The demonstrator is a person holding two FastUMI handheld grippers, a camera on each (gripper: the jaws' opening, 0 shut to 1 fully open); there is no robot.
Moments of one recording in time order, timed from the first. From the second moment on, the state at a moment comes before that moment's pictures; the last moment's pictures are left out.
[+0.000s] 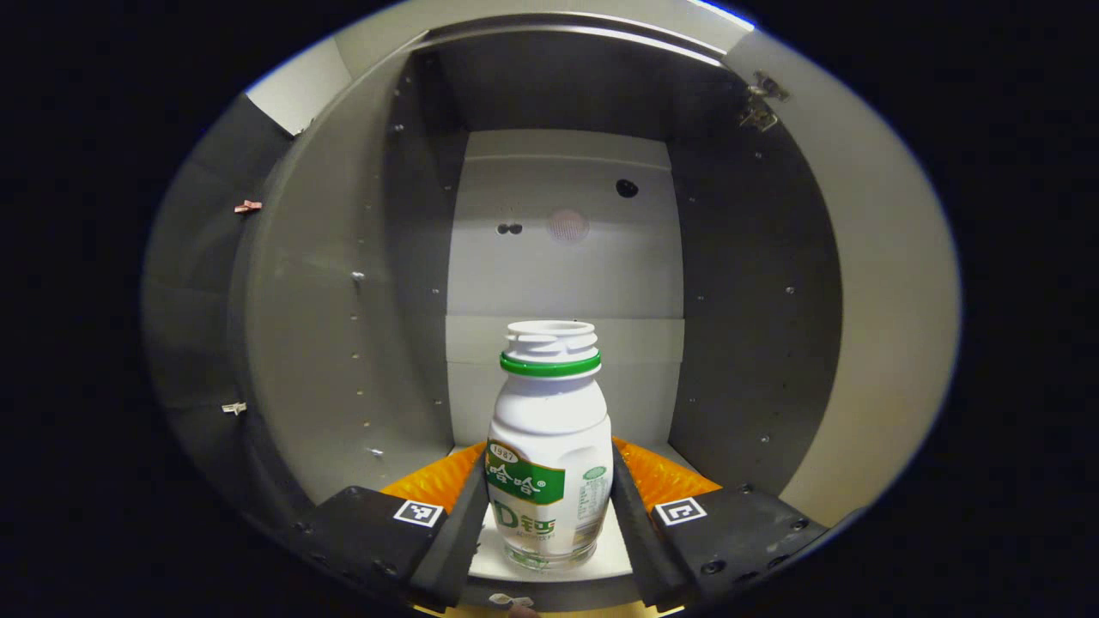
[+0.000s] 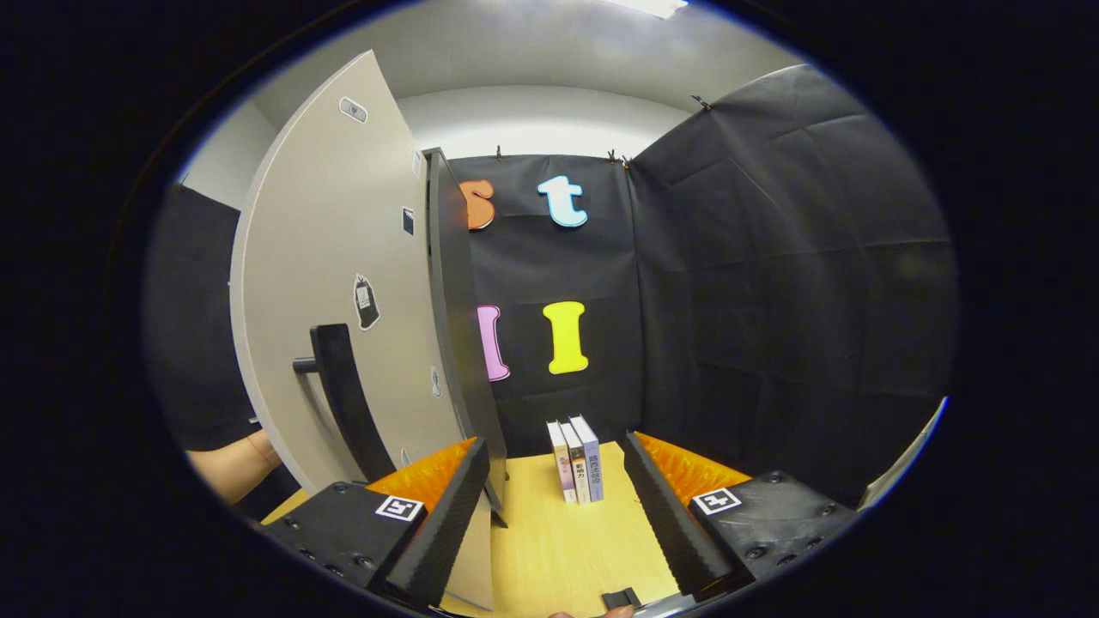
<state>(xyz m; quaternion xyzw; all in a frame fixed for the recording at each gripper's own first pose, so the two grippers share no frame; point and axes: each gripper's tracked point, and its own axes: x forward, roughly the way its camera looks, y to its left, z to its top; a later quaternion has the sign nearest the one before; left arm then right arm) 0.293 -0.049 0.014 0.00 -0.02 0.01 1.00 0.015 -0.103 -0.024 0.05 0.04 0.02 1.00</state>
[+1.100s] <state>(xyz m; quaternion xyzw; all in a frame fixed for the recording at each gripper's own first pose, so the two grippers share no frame) 0.073 0.064 -0.156 0.03 -0.01 0.00 1.00 0.013 -0.090 0.006 0.03 -0.01 -0.01 1.00</state>
